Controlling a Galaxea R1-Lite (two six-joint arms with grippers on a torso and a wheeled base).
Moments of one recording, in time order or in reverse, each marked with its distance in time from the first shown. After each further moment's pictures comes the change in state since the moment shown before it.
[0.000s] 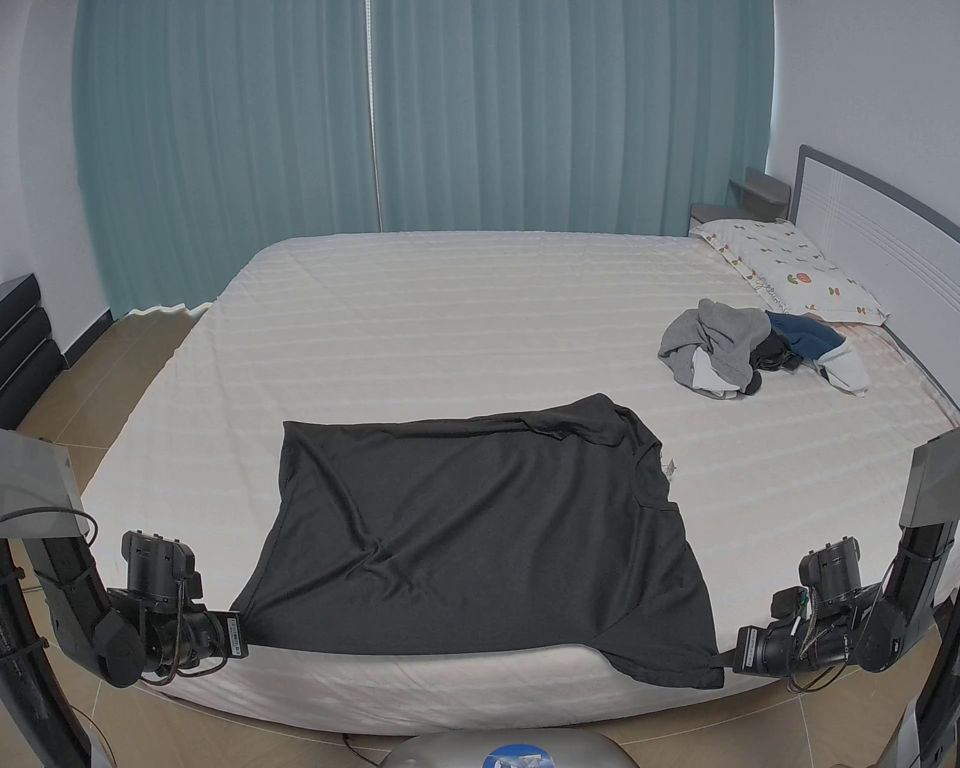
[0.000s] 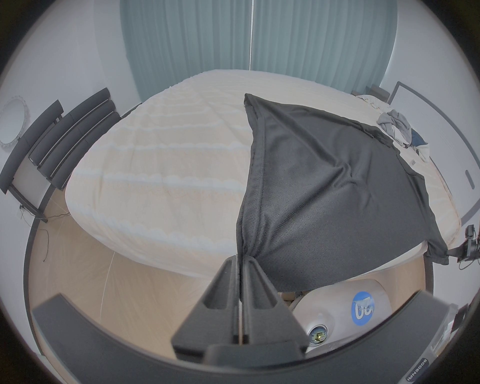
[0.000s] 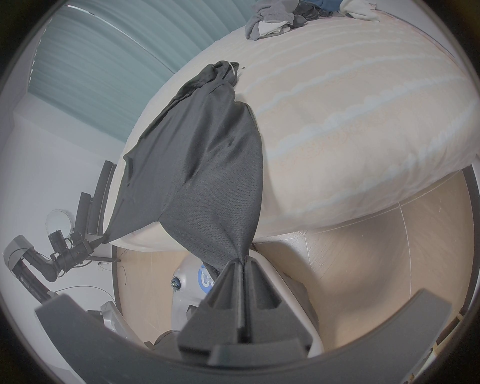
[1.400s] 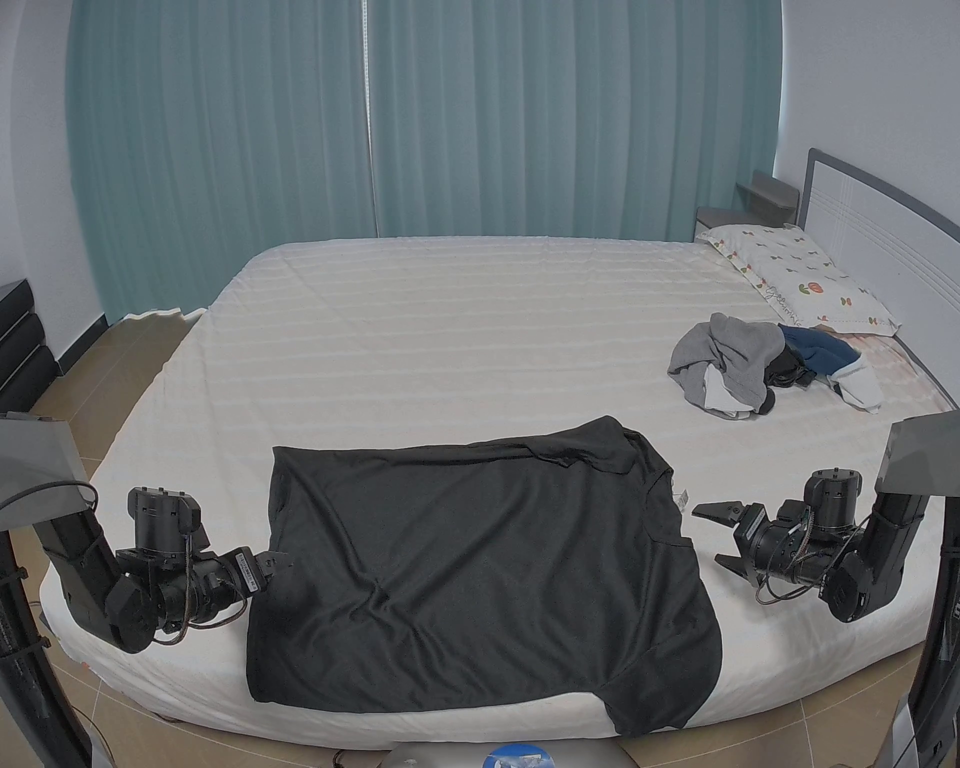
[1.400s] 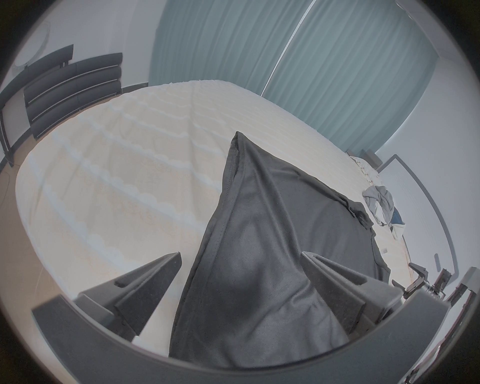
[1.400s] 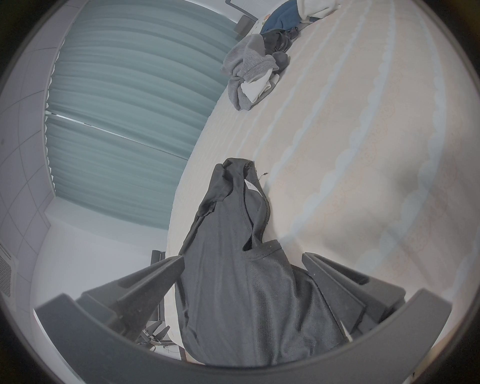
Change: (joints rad) left arm -0.006 0.010 -0.177 -0.006 -0.155 -0.327; right arm -0.116 0.167 -0.323 -0.324 0.087 0.499
